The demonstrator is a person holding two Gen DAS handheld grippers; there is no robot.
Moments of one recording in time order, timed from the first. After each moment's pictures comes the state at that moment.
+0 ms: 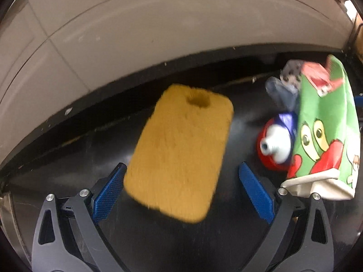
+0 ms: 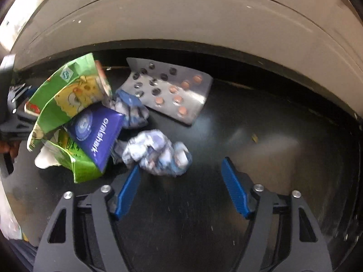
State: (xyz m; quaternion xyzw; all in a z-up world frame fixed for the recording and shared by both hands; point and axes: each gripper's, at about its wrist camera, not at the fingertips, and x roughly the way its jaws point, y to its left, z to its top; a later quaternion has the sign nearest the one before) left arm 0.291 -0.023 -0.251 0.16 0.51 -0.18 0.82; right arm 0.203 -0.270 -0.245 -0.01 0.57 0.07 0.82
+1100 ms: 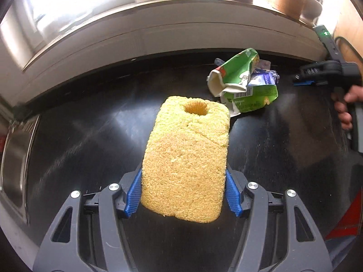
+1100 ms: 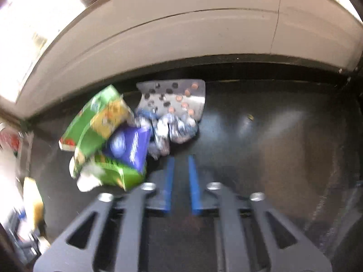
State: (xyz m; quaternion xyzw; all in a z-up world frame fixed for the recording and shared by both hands) left arm 0.077 0.029 -0.145 0.09 0.50 -0.09 0.86; right arm 0.179 -0.285 -0.208 0.17 0.55 0.01 0.82
